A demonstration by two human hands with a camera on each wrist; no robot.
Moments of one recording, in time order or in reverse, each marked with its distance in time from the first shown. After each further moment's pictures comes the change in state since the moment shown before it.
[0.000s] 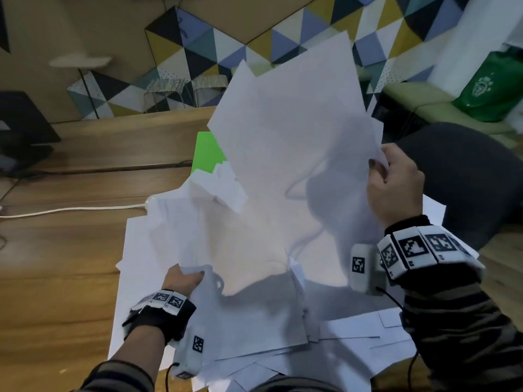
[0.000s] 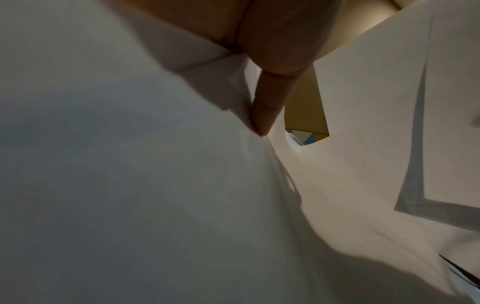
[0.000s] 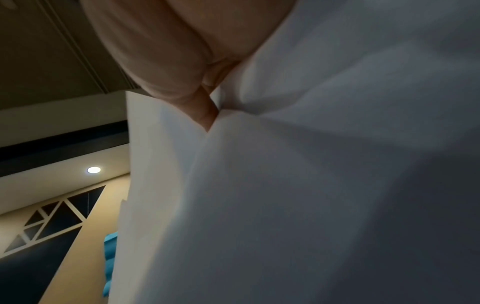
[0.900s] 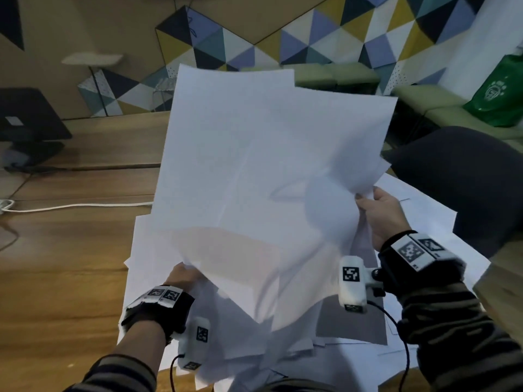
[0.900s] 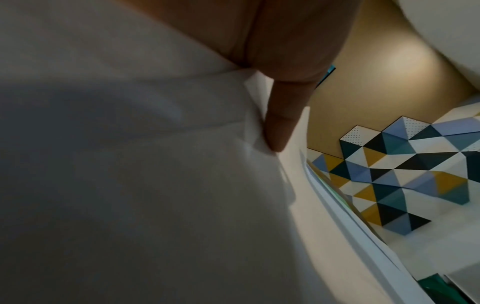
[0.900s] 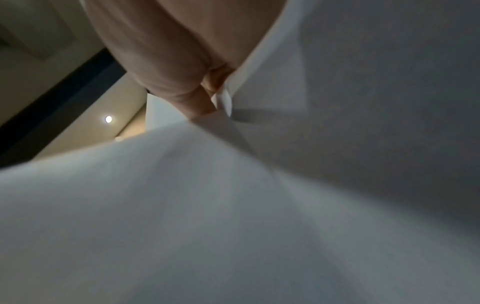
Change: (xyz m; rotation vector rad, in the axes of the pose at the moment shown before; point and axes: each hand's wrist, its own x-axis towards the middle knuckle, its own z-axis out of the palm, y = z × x) left_hand -0.026 0.026 -0.016 0.278 -0.006 -0.084; right_hand -0.011 0.037 0.047 0.698 -0.256 0.605
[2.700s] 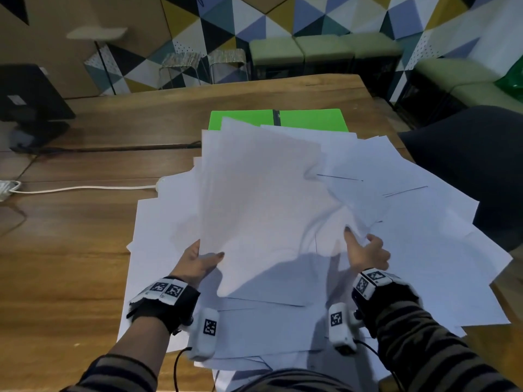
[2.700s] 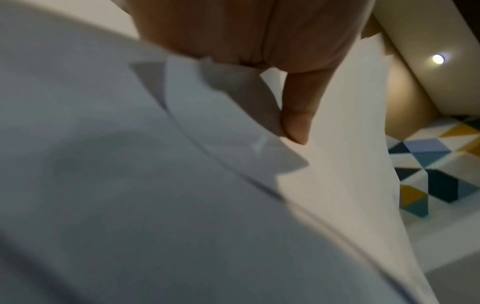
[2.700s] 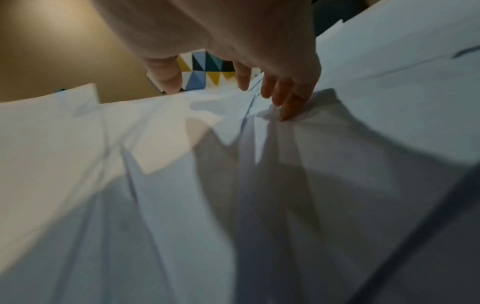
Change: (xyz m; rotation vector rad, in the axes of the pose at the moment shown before) left_hand 0.040 -0.026 0.030 -0.654 -0.297 0.301; right_hand 0.003 0.116 -0.003 -0.606 0.321 0.407
